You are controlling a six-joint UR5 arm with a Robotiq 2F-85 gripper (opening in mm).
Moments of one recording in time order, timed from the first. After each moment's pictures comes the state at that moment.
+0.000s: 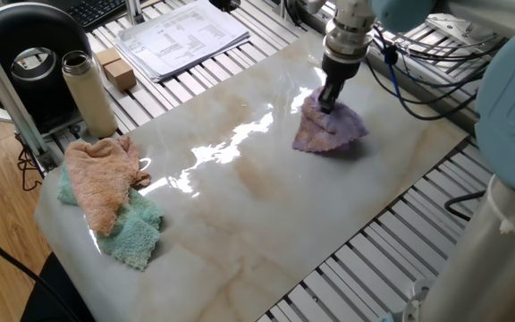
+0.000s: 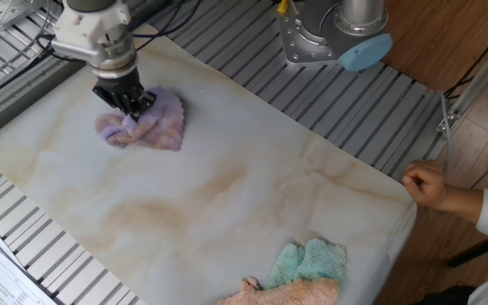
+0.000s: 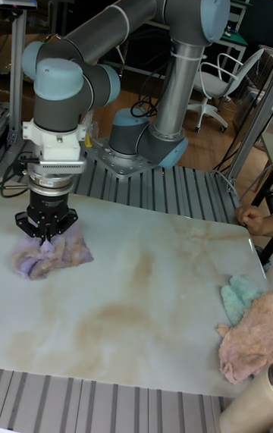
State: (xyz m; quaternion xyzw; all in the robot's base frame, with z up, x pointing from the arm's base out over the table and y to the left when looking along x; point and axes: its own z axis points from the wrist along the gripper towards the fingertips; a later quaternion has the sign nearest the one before) arm 0.519 -0.160 0.033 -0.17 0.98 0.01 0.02
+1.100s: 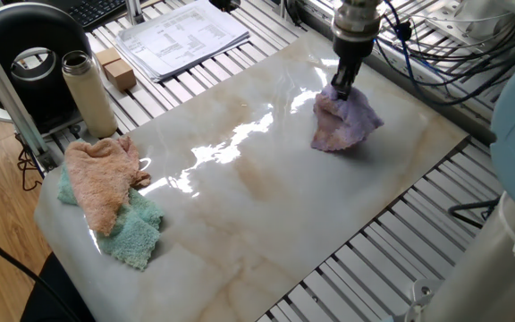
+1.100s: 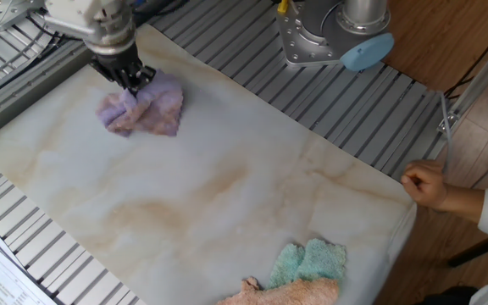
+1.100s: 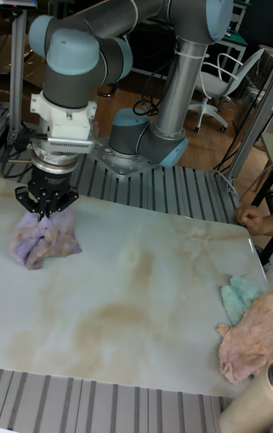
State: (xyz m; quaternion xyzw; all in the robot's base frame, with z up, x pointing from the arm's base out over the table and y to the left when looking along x) arm 0.499 -0.168 0.092 -0.18 0.98 -0.01 -0.02
